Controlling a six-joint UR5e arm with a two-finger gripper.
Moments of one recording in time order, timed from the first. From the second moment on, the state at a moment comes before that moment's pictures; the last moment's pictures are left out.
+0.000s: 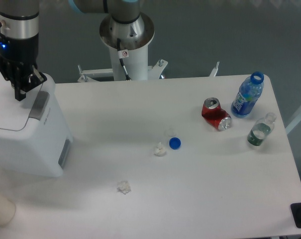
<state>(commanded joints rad) 2.02 -1.60 -1.53 -1.24 1.31 0.47</state>
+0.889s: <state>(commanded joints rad) 2.48 -1.60 -1.54 -1.24 1.32 0.57</state>
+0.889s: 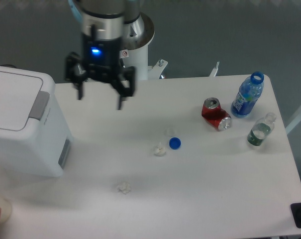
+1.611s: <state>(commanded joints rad) 2.72 -1.87 -1.49 -1.23 1.52 1.03</state>
